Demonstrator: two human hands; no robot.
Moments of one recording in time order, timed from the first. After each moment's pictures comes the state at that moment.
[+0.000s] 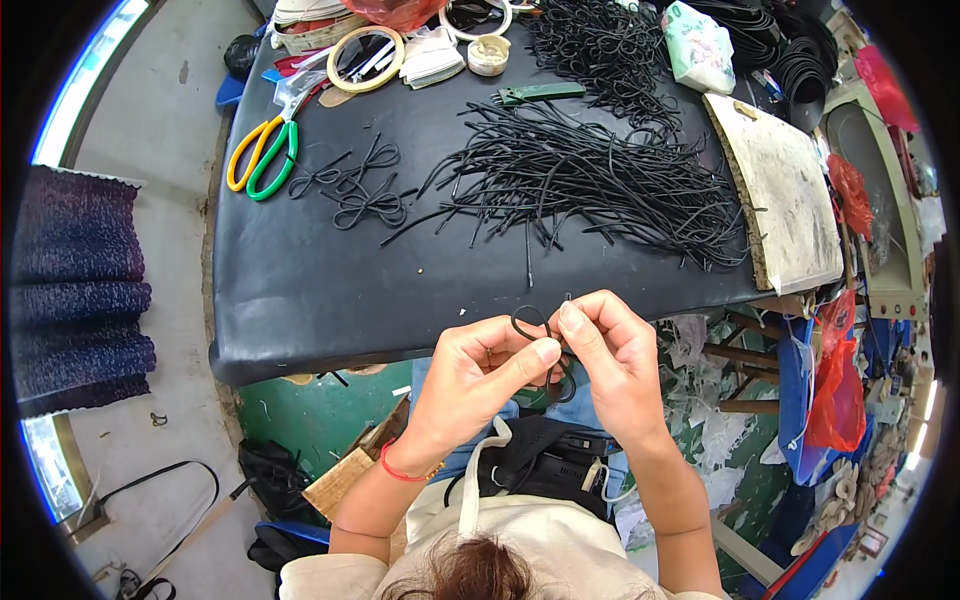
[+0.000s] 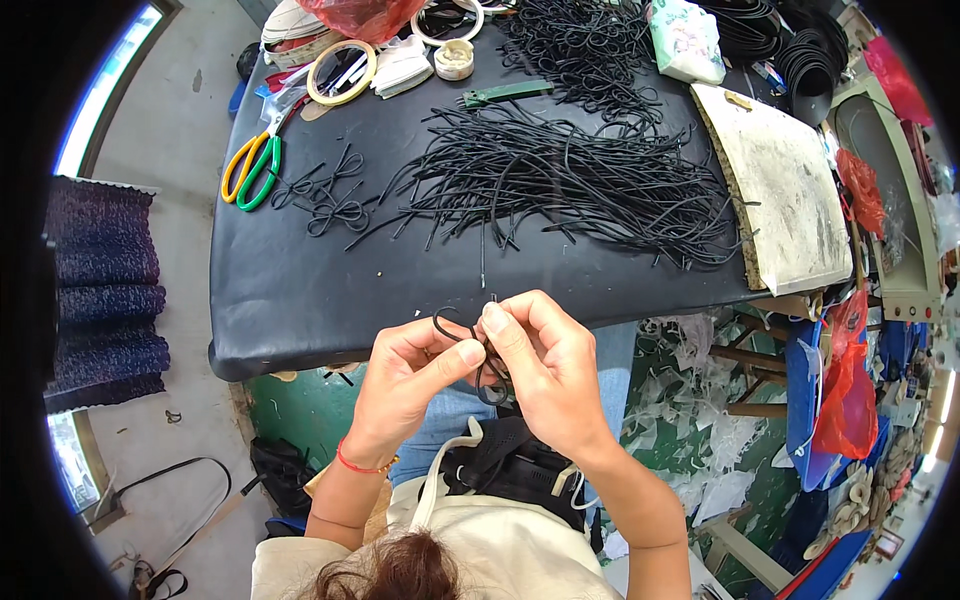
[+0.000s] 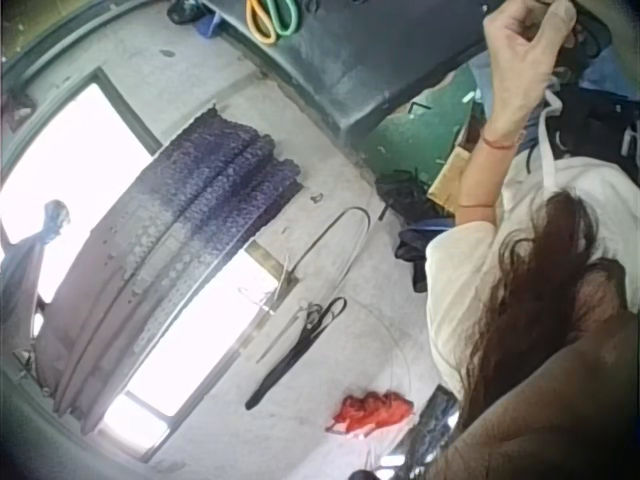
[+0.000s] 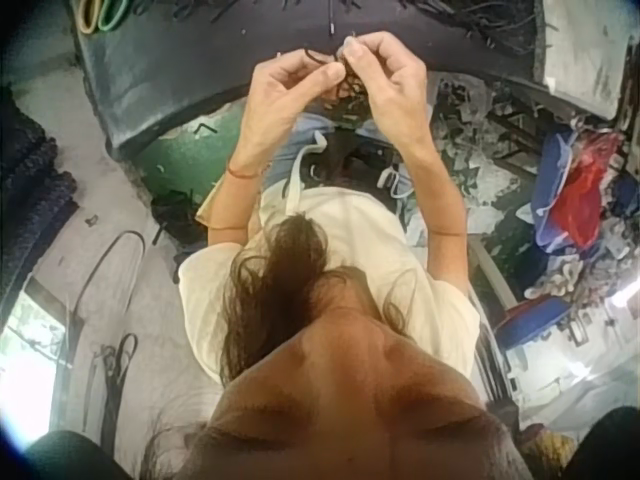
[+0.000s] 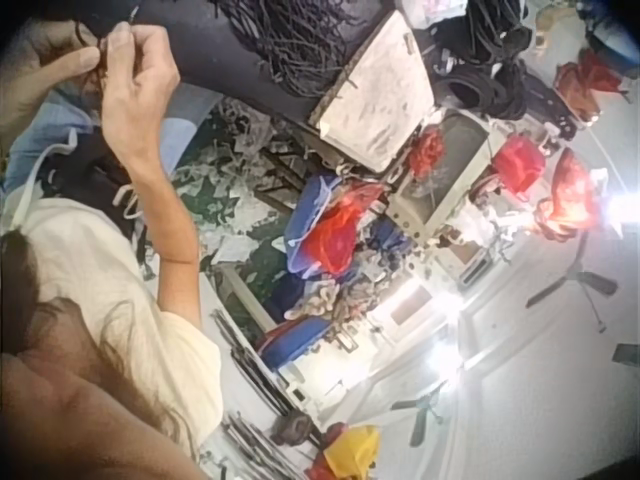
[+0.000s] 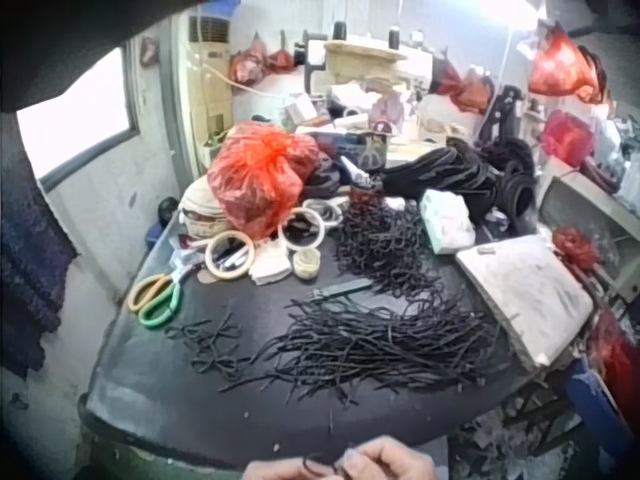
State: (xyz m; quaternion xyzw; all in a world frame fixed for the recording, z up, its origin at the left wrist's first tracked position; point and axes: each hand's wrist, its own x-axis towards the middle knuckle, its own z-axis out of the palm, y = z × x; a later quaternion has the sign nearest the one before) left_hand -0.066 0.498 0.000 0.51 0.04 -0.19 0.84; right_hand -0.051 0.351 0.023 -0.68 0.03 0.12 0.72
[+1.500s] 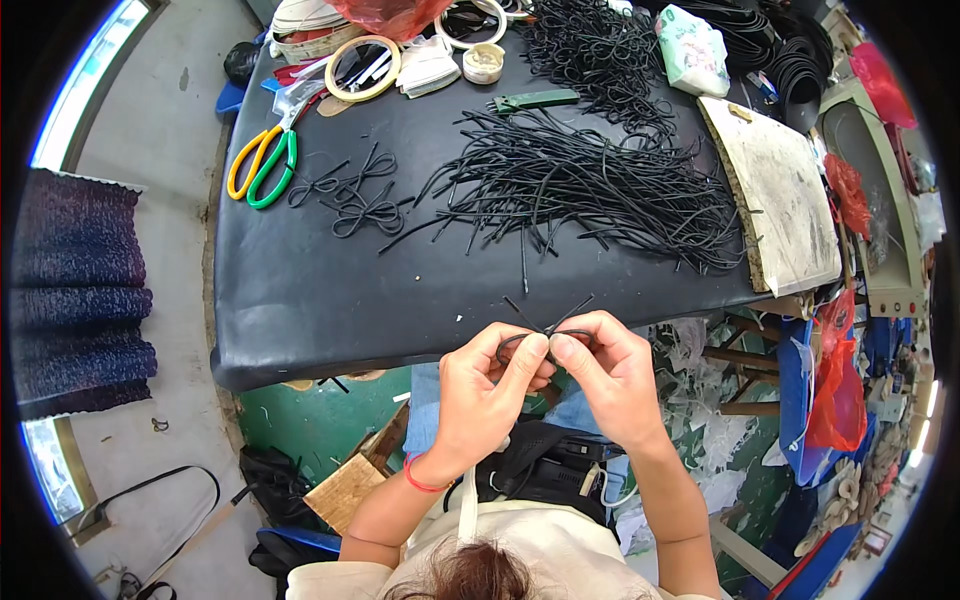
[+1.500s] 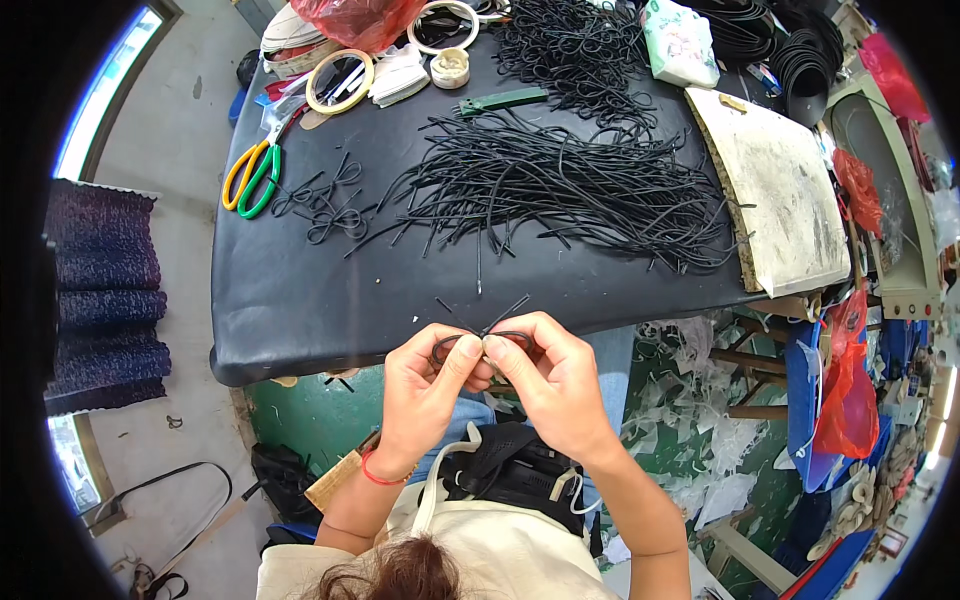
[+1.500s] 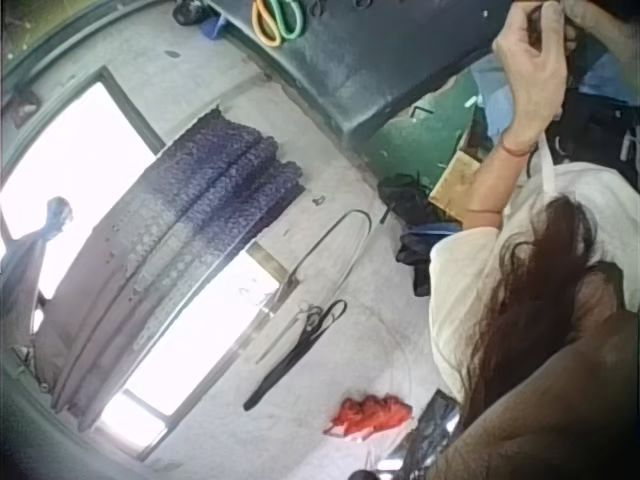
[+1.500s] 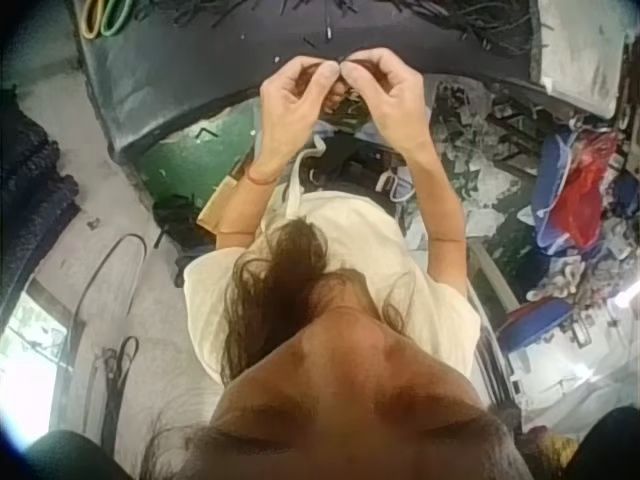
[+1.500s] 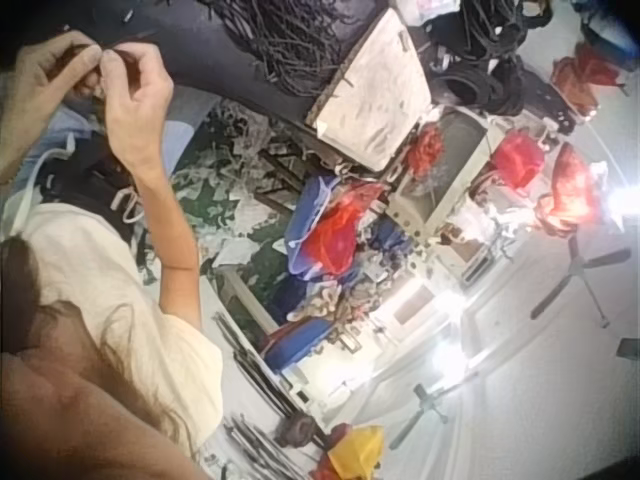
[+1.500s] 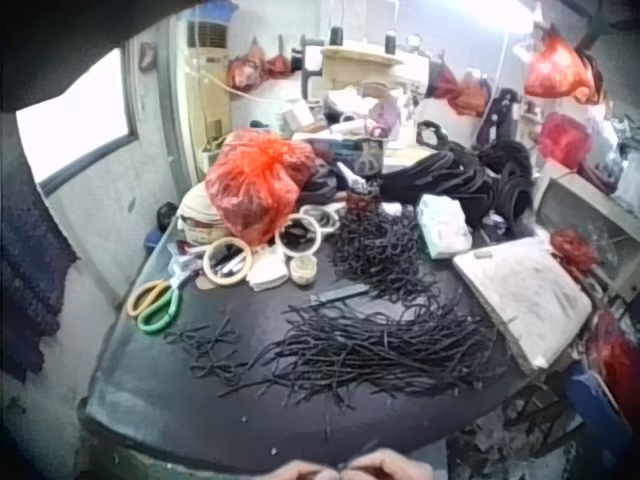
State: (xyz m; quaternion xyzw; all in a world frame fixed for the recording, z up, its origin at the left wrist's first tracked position) left_hand -0.076 0.476 -0.007 0.59 0.10 -0.09 0.79; right_hand -0.060 0.336 0.011 -0.66 0.03 0.16 0.74
